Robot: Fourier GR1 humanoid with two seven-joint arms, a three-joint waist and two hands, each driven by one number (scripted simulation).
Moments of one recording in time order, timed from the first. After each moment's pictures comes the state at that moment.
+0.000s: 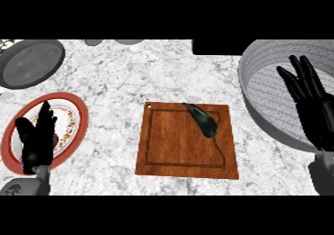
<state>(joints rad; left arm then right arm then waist) -0.07 0.32 -0.04 -1.34 0.15 0.44 0.14 -0.19 -0.35 0.00 -1.65 -0.28 0.01 -0.05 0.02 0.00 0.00</state>
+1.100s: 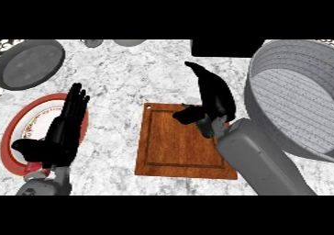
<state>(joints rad) -0.08 0.23 -0.17 -1.60 0.19 0.28 -0.02 -0.66 -0.18 0.50 -1.34 0.45 -0.23 0.70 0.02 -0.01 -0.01</state>
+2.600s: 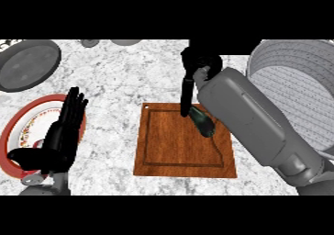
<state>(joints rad) -0.03 0.21 -0.15 -1.63 0.17 0.26 -0.04 -1.08 -0.17 0.47 -1.00 0.24 0.42 1.06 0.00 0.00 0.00</state>
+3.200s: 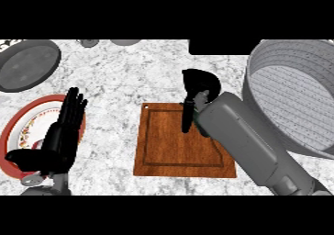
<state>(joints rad) -0.03 0.18 -0.14 -1.65 0.15 0.25 -0.02 -0.90 -0.12 0.47 -1.08 0.37 0.39 1.02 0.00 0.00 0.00</state>
